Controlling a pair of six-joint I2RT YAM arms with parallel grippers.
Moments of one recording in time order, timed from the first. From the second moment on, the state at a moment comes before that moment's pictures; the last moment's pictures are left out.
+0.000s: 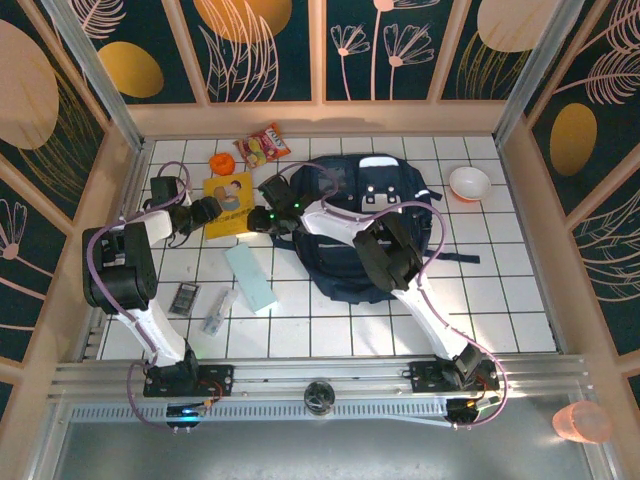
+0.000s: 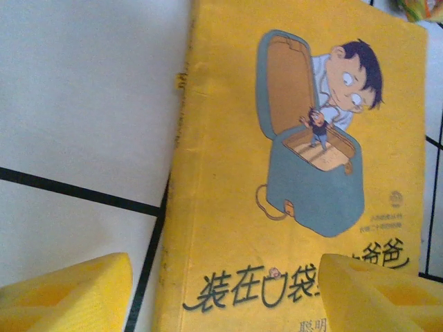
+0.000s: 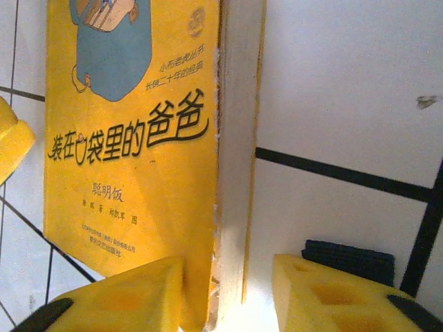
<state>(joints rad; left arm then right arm) 0.14 1.82 1.00 -0.12 0.33 -0.40 0.84 2.47 1.97 -0.33 -0.21 0.75</state>
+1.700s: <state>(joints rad) 0.13 1.64 0.84 -0.03 0.60 -0.50 0.81 2.47 1.96 -0.30 -0.30 0.76</state>
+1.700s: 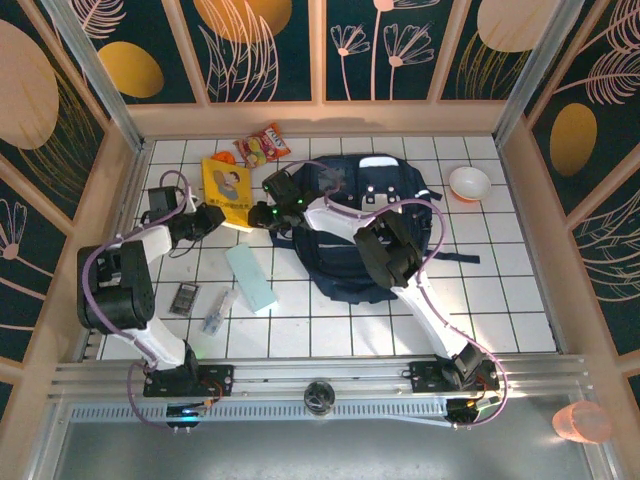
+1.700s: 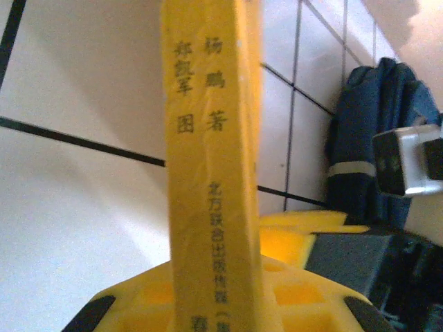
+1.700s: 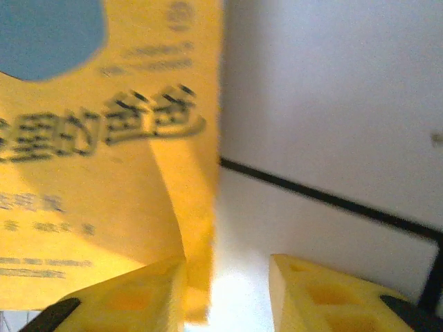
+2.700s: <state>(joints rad) -0.47 1.25 0.80 0.59 0.81 -0.74 0.70 0.84 0.87 0.02 0.04 0.47</state>
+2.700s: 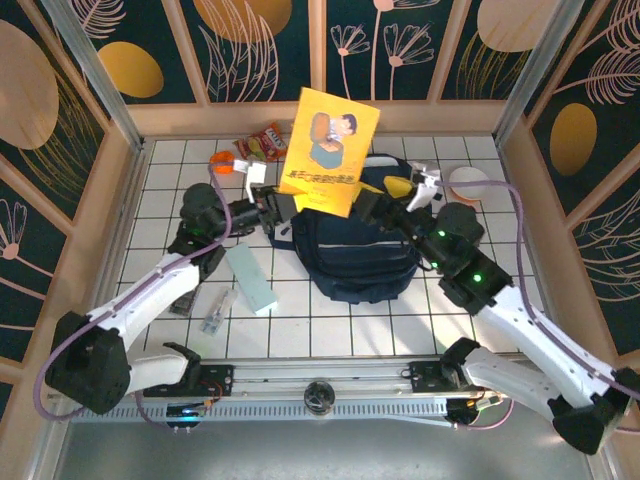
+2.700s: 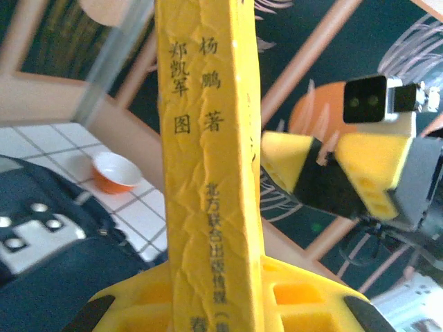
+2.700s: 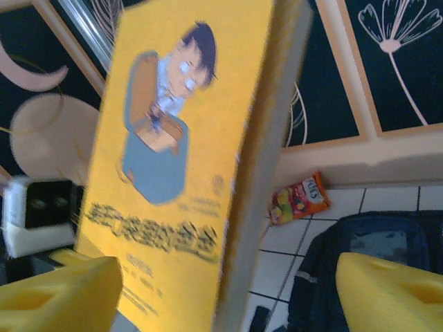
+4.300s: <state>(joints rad) -0.62 1.13 0.94 0.07 0.60 0.18 0.47 0.58 0.73 -0.33 -0.39 0.09</state>
